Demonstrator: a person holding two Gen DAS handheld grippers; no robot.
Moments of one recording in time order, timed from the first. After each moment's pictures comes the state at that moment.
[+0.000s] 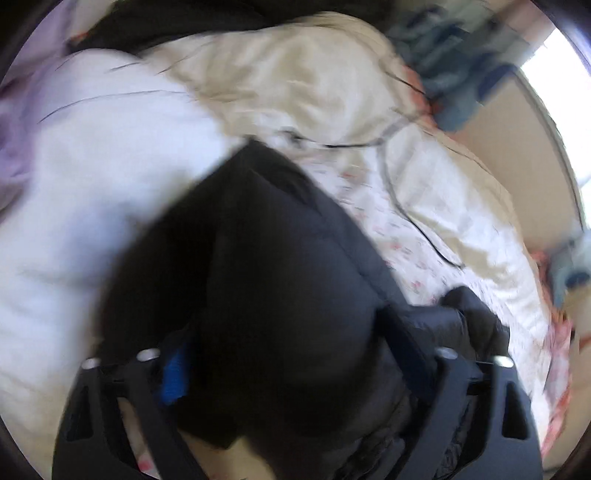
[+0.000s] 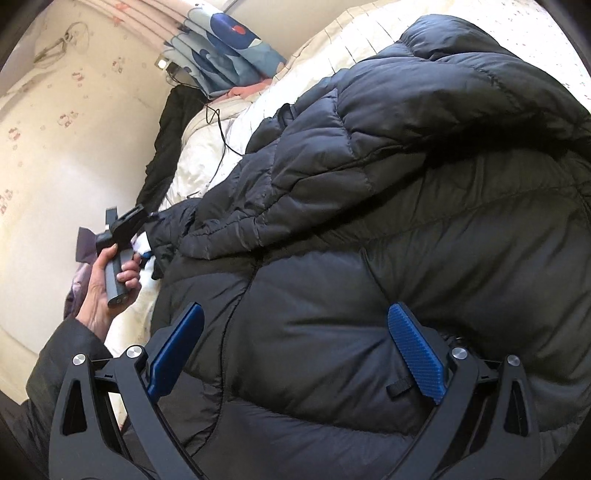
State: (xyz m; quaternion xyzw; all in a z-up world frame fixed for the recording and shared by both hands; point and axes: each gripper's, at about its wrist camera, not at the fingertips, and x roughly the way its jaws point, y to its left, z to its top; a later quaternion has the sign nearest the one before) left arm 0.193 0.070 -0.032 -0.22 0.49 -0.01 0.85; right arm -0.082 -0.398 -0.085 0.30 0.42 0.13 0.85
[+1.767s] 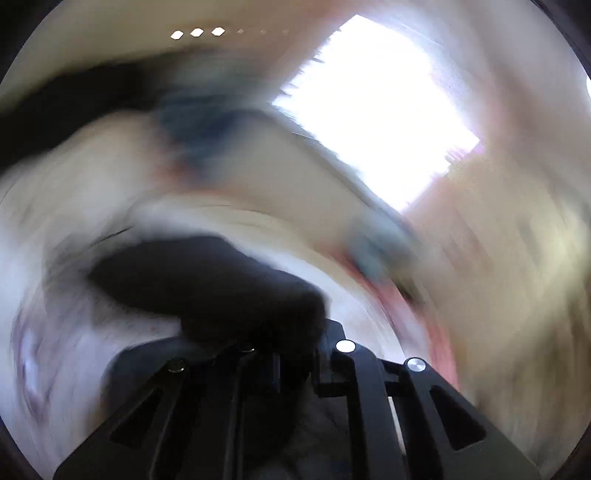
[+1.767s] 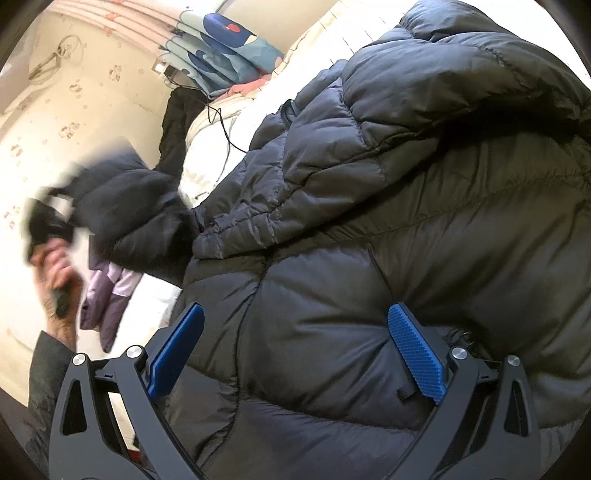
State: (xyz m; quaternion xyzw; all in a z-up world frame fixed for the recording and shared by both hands) left arm 0.089 -0.033 0.193 -0.18 0.26 -0.41 0.86; right arm -0.081 -0.380 -0.087 0.35 0.42 0.14 0.82
